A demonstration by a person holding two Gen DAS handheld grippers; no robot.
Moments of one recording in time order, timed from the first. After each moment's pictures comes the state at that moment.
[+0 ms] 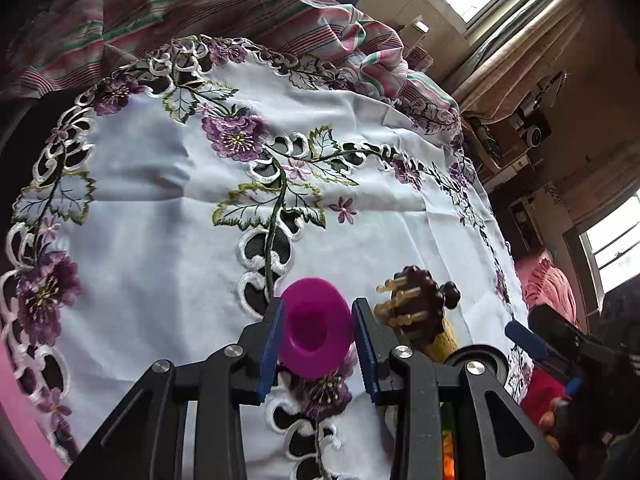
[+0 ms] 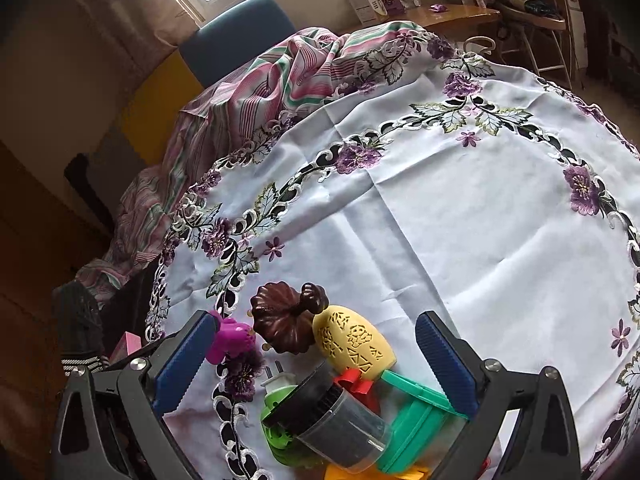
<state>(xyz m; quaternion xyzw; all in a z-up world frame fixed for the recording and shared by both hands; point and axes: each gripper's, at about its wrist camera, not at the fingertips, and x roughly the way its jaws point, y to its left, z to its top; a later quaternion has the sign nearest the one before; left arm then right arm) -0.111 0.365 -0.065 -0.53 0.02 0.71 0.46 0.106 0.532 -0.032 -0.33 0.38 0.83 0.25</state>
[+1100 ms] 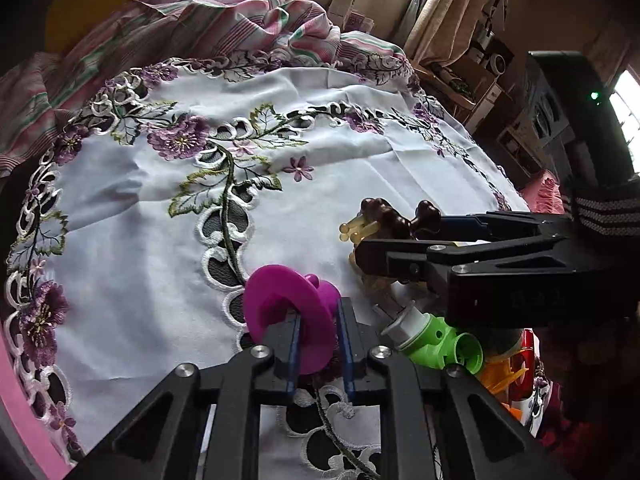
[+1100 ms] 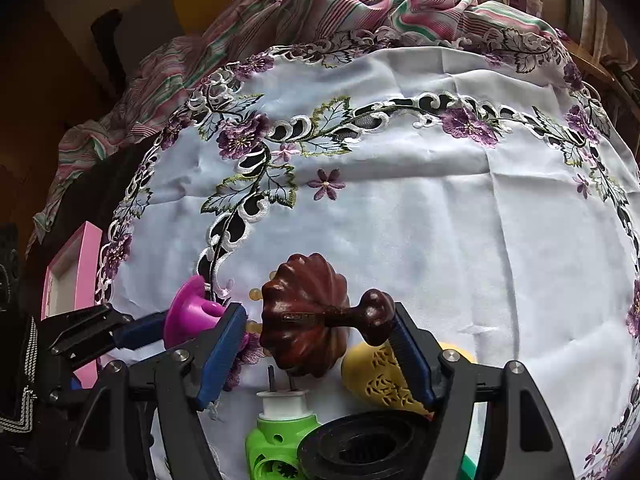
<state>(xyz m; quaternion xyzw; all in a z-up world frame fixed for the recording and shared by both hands) -0.061 0.378 -0.075 -0.46 0.14 0.70 0.52 0.007 0.512 -0.069 -0.50 0.23 0.83 0.15</state>
